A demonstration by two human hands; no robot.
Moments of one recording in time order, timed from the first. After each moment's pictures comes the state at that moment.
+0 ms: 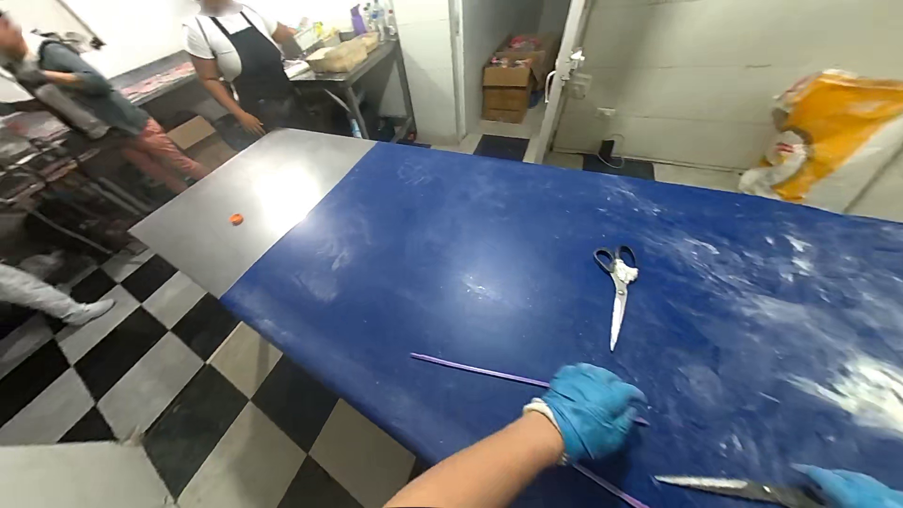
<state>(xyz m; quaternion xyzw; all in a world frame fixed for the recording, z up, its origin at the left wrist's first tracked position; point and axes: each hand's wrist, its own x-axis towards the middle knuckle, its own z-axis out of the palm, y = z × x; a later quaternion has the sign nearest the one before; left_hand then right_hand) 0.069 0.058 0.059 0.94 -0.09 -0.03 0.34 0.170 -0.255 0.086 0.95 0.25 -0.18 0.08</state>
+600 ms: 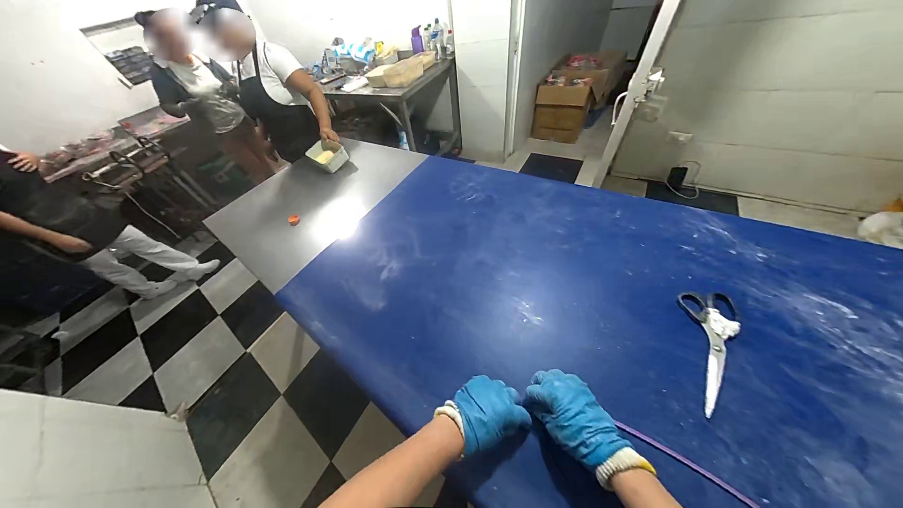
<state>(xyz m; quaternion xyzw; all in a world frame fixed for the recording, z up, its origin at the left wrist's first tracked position) -0.052 0.249 0.041 0.97 -0.07 -0.14 0.19 0.091 0.094 0.029 0.79 0.57 -0.20 -0.13</state>
